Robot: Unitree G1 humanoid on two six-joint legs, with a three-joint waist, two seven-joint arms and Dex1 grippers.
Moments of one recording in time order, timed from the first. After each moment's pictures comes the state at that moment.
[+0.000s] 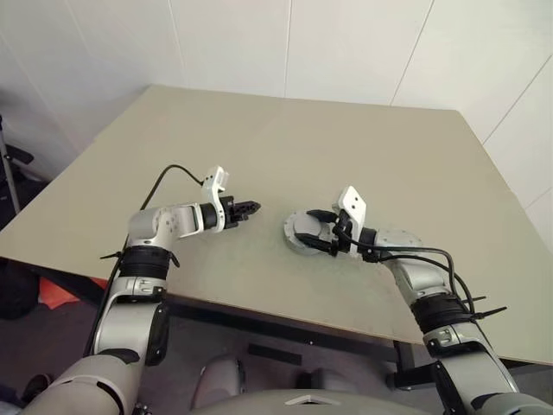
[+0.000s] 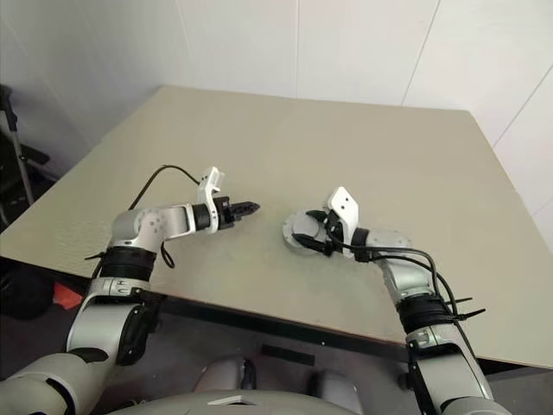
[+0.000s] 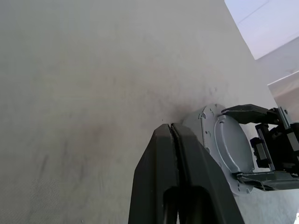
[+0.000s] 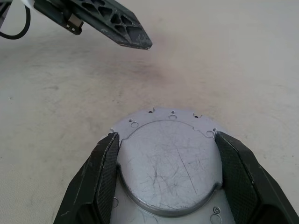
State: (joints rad) left arm -0.66 0.25 0.12 0.39 -0.54 1.03 -0.61; right arm -0.39 -0.40 0.14 0.38 0.21 0.06 0.96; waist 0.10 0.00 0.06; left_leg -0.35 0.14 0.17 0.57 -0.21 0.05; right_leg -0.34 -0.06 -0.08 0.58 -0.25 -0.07
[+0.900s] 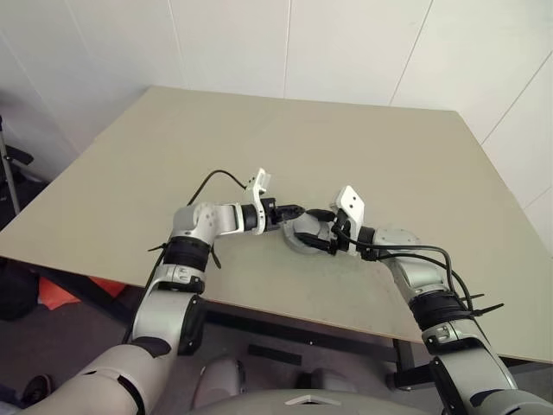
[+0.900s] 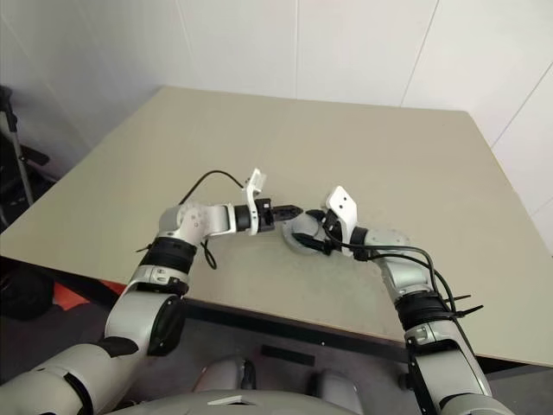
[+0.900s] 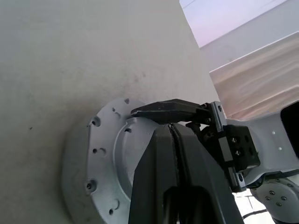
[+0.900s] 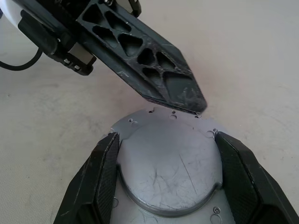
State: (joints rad) left arm -0.84 0.03 0.12 0.63 -0.56 1.05 -0.62; right arm -0.41 -0.40 0.15 0.39 0.20 0.05 0.95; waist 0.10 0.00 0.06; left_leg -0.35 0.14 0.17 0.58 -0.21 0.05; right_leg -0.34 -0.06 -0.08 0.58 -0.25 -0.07
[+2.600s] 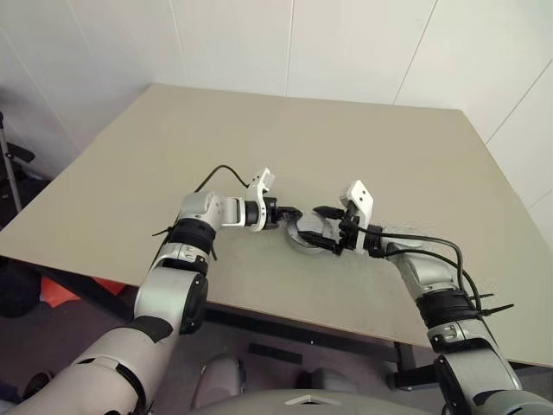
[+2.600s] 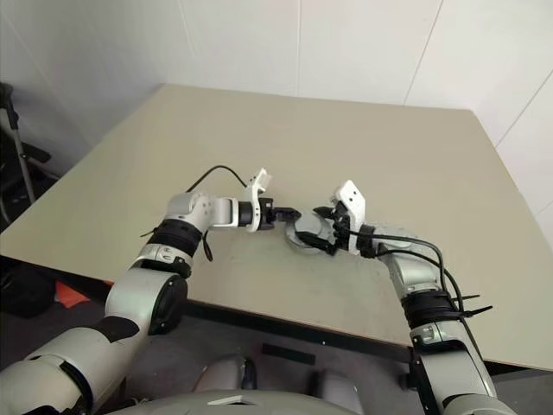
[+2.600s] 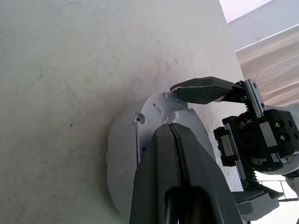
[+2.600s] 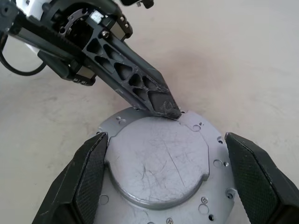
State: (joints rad) left arm -0.93 0.05 0.08 0.78 -0.44 1.05 -0.68; right arm -0.41 -0.43 0.08 0.33 0.29 0.24 0.98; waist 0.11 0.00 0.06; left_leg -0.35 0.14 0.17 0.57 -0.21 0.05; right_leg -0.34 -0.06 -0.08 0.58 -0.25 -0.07
